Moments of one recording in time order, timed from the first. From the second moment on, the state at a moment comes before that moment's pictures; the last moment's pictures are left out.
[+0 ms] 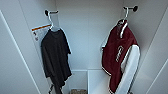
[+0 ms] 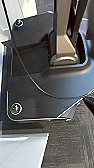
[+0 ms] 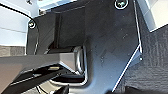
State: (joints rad) left arm 1.49 2.84 -2.49 -0.03 -0.04 0.10; right arm -1.60 2.91 -2.54 0.14 0.15 -0.09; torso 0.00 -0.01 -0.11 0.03
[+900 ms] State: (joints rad) left arm 1.49 2.84 -2.49 -0.03 -0.04 0.10; right arm -1.60 2.91 -2.54 0.14 0.15 -0.09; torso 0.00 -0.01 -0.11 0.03
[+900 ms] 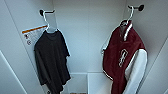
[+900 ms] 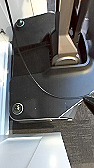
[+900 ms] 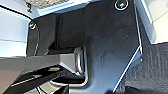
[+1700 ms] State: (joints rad) left arm 1.50 2.85 -2.50 -0.03 -0.04 0.10; right arm -1.59 2.91 -2.54 0.14 0.15 -0.09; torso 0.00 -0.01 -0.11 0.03
